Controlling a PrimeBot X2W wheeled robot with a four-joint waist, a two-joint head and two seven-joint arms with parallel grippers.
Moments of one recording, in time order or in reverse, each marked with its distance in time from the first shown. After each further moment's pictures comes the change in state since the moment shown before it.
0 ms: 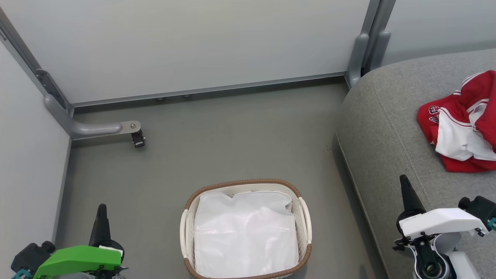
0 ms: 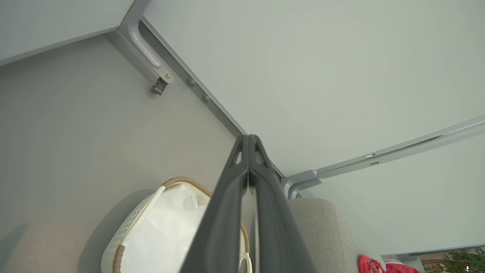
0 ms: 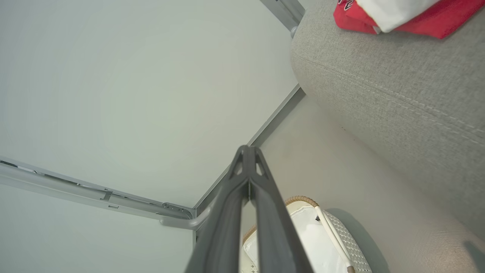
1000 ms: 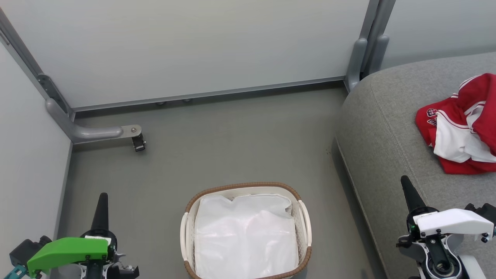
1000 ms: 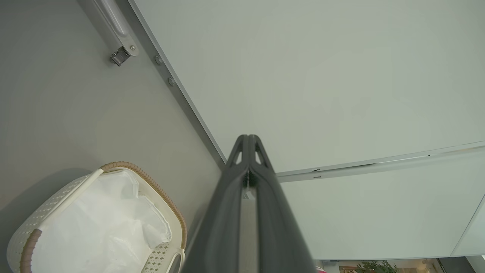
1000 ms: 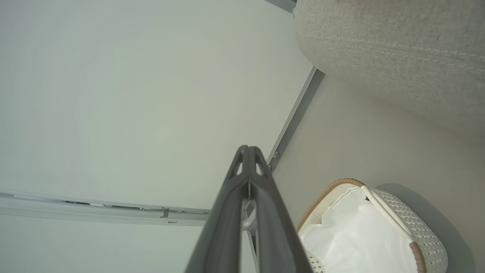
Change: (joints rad) left arm -0.034 -0.002 0.012 -0.024 -0.281 0.000 0.079; right arm 0.008 -0.003 -0.022 -0.021 0.307 0.000 0.079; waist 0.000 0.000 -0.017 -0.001
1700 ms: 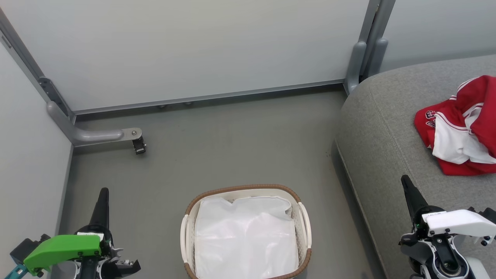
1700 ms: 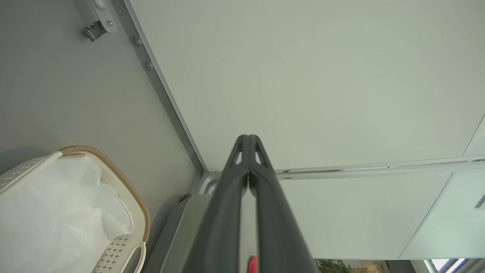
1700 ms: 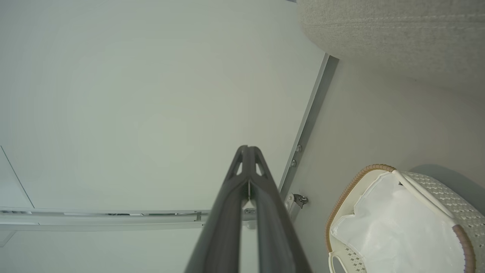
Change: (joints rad) left arm -0.013 -0.001 0.008 -0.011 -0.156 0.000 0.044; right arm 0.004 -0.002 -0.012 -0.012 0.171 0.000 0.043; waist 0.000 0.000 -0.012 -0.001
